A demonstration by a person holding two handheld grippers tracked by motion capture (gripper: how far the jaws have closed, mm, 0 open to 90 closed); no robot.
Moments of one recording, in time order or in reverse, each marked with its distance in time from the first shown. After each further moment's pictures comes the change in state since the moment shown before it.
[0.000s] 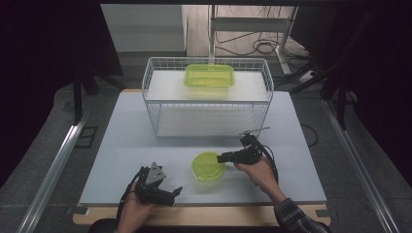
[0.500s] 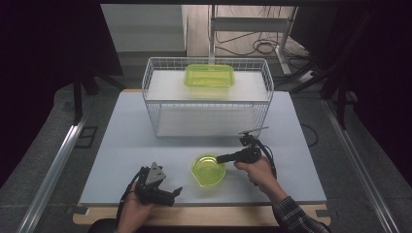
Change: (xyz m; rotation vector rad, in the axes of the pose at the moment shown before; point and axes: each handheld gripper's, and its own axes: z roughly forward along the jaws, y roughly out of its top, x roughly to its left) left arm 0.000 0.000 0.000 0.001 -0.004 -0.001; right arm -0.002 0.002 0.002 0.040 0.101 0.090
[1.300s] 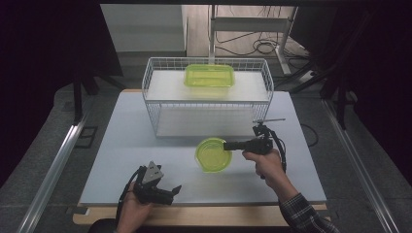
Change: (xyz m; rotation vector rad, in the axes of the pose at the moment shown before) left arm 0.004 0.000 -0.004 -0.039 -0.005 -0.025; right arm 0.027 0.016 -0.047 -0.165 0.041 -0.014
